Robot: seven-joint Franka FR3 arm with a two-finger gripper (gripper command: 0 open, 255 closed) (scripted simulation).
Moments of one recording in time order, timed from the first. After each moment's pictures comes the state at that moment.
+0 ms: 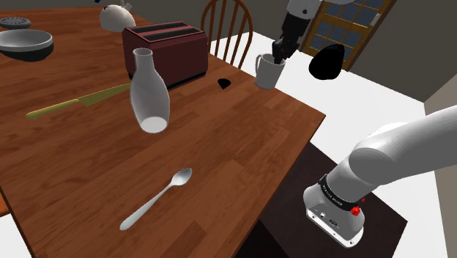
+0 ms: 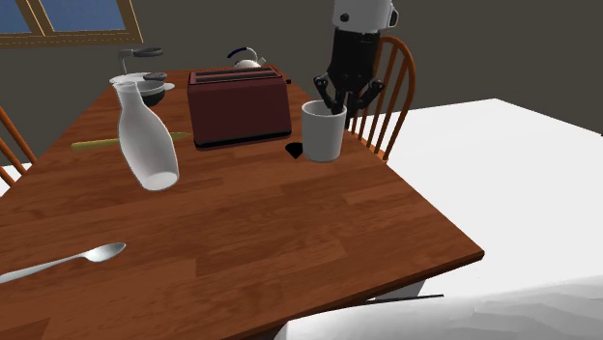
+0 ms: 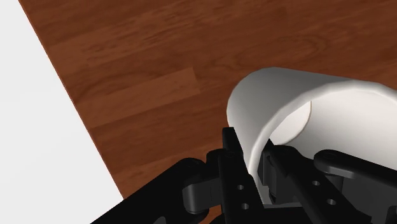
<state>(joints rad) -0.07 -0.43 -0.02 -2.29 0.06 1.87 -0.11</state>
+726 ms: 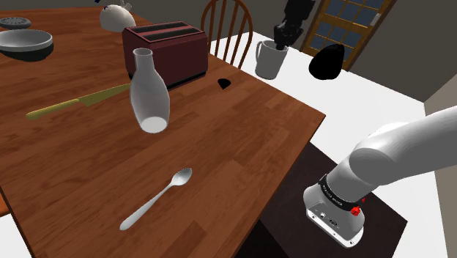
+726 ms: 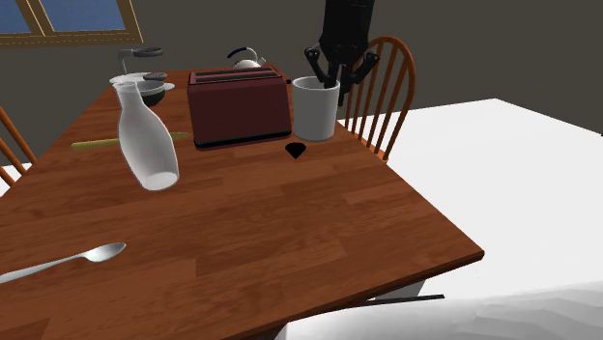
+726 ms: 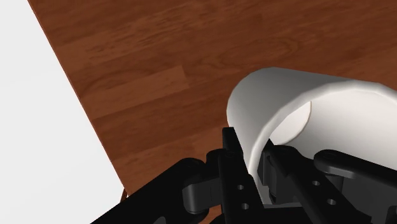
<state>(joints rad) -0.05 -0.44 0.01 -2.17 0.07 1.74 -0.07</state>
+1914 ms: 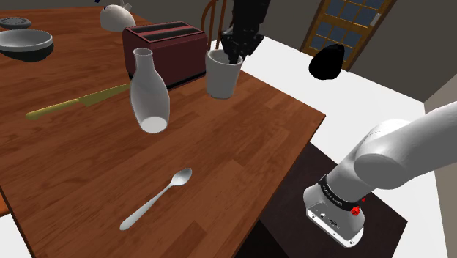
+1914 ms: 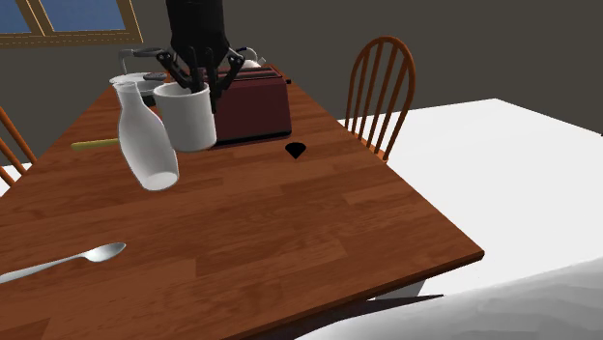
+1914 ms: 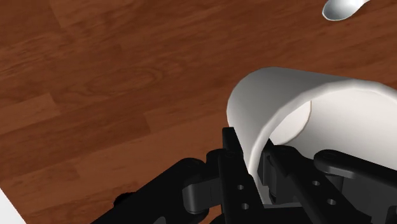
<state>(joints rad) 0.09 -0.40 0.33 -2.11 0.18 1.76 0.36</state>
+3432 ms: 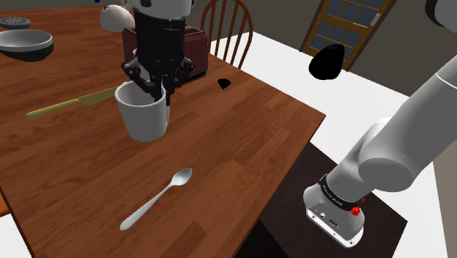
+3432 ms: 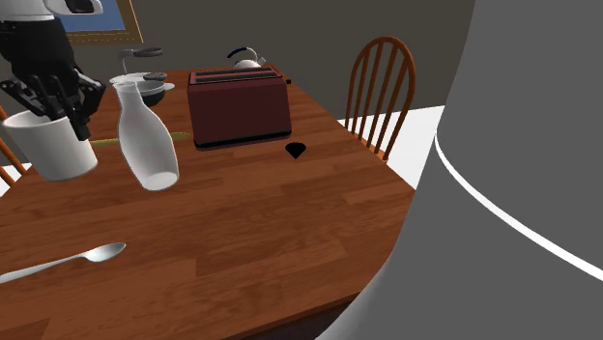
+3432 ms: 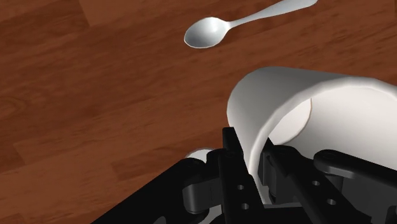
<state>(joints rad) 0.21 -0.01 0.65 -1.81 0.04 1.86 0.85</state>
